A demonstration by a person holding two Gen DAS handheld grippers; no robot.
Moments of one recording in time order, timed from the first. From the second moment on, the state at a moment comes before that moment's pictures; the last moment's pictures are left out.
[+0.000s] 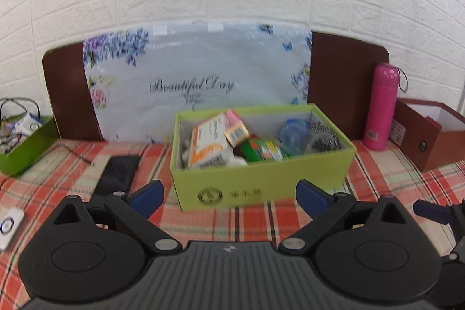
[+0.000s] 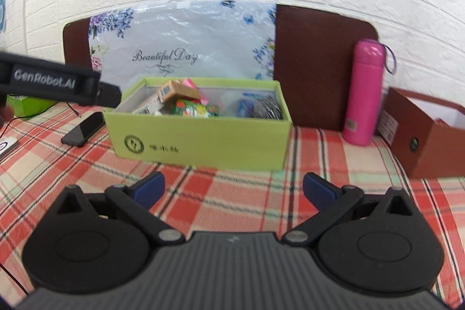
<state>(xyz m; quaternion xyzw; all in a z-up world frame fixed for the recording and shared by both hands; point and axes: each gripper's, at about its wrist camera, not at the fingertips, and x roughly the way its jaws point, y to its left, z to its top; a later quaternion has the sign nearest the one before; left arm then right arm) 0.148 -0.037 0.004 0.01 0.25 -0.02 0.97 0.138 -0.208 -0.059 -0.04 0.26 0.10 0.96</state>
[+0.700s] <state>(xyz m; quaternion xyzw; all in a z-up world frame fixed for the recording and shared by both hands) 0.097 -0.030 -0.008 0.00 0.27 -0.01 0.96 0.086 -0.219 -0.042 -0.03 0.25 0.07 0.97</state>
